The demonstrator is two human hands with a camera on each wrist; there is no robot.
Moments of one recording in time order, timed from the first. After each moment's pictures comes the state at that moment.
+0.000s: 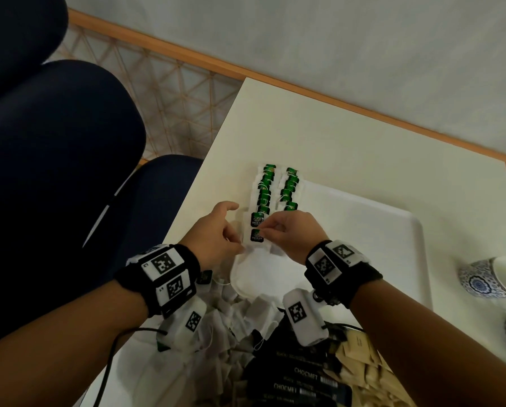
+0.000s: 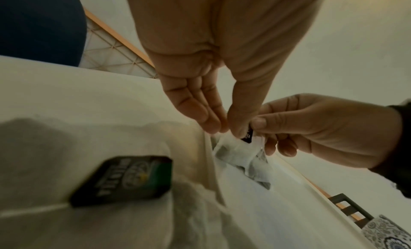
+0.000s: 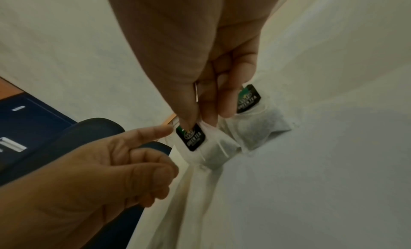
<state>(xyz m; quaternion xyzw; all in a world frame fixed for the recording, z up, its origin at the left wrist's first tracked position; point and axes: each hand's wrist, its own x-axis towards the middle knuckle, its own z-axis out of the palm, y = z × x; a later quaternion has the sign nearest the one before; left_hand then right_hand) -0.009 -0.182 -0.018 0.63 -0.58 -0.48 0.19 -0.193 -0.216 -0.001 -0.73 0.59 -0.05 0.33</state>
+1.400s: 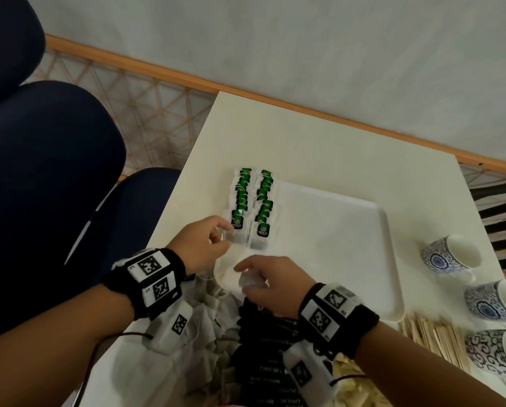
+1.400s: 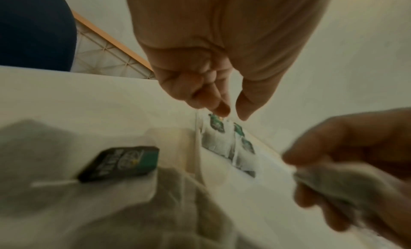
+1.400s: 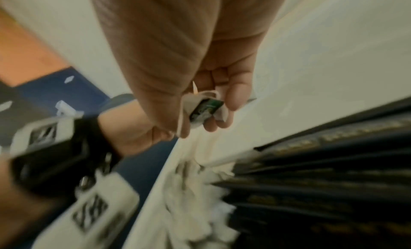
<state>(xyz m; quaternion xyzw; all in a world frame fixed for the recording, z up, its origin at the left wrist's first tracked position) -0.016 -0.169 -0.016 0.61 -0.63 -0.45 0.19 -0.207 -0.125 0.017 -0.75 0.53 0.01 0.39</state>
